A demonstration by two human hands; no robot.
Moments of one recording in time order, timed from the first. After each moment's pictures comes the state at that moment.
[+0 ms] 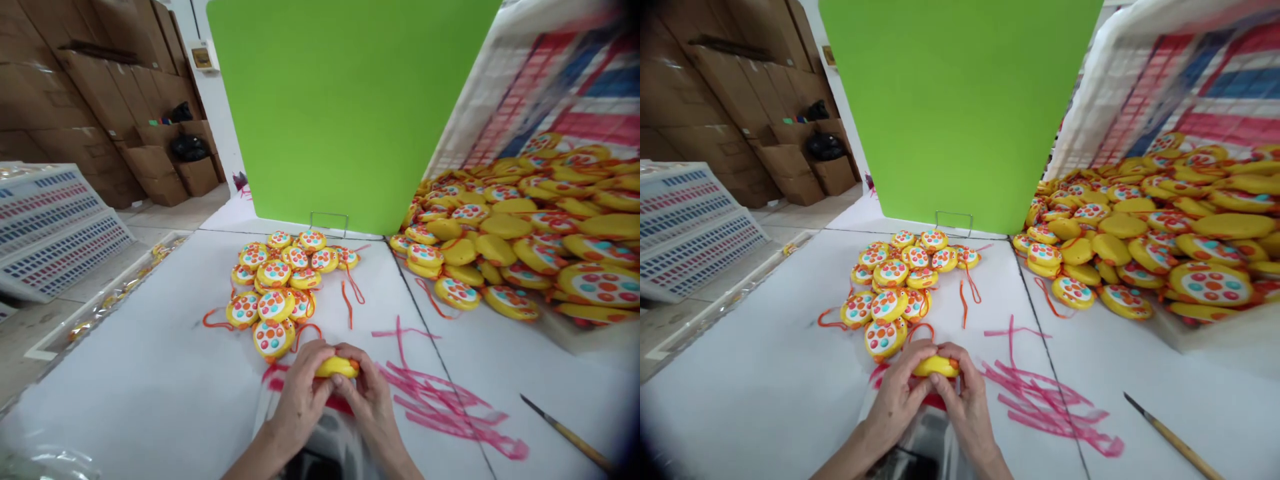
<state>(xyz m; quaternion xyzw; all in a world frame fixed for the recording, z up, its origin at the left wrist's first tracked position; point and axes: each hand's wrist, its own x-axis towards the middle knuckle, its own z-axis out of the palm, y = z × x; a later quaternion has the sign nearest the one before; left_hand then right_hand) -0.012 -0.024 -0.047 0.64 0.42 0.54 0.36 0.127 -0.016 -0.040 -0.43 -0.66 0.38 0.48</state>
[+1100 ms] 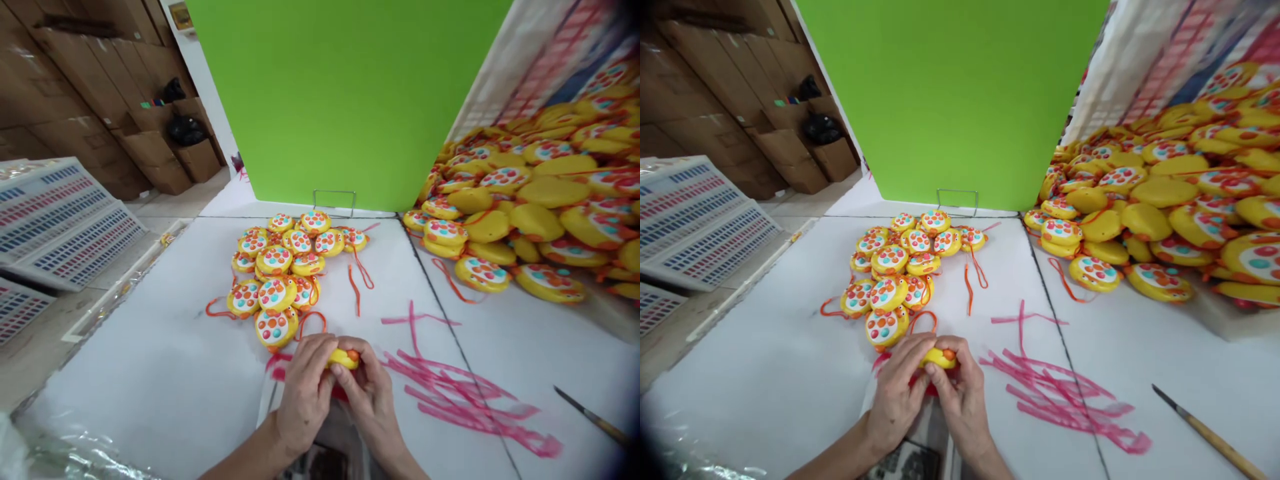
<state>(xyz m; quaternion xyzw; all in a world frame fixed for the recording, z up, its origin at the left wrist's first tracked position) -0.005 -0.023 -0.047 0.68 0.46 0.54 0.21 0.112 -0.019 -0.035 -0.45 -0.62 0.41 0.49</state>
